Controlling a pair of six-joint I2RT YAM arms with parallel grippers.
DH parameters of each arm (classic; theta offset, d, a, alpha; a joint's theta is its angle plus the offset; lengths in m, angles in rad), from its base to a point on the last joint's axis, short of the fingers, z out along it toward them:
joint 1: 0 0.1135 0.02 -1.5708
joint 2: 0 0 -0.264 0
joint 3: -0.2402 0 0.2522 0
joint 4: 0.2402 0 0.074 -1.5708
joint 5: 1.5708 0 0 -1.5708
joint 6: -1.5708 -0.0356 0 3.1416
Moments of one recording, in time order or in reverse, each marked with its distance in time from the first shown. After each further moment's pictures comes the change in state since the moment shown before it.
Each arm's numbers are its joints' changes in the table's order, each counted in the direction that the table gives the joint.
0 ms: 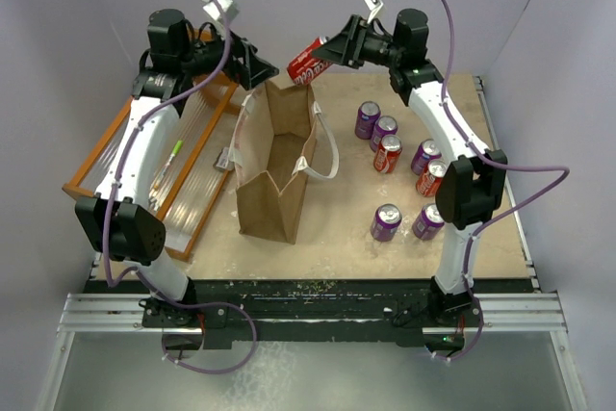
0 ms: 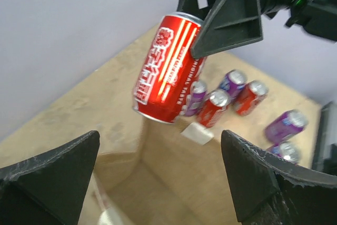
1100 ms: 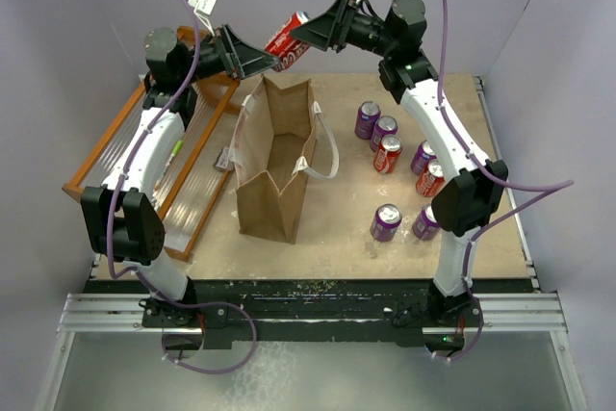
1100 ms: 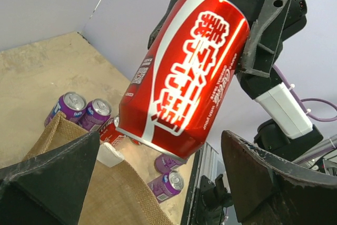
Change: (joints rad) left arm 0.032 -0.002 0.229 -0.607 0.153 0.827; right arm 0.110 -0.040 -0.117 -0.094 0.030 -0.080
